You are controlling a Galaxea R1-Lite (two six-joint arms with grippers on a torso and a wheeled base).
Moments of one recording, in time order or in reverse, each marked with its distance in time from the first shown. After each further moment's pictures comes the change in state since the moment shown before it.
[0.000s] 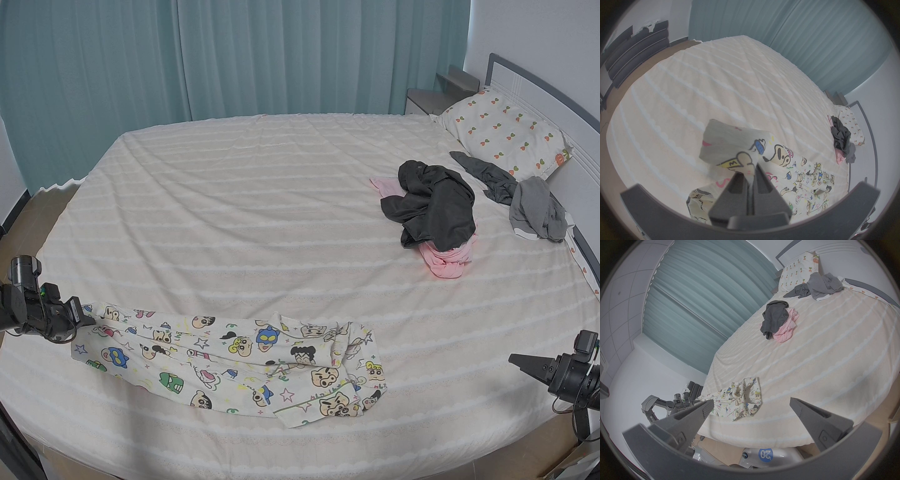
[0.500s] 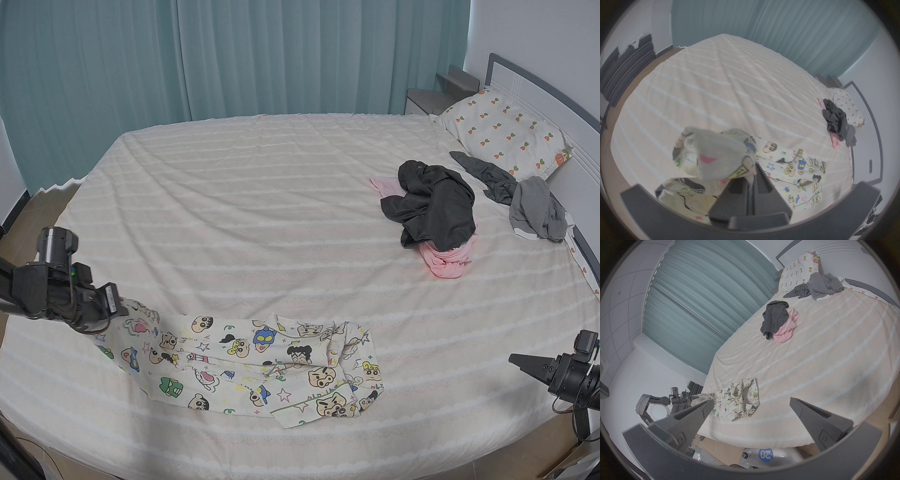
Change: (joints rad) left arm -0.343 -0.148 -0.034 0.145 0.225 -0.118; right arm 0.000 0.000 0.000 -0.001 0.000 0.000
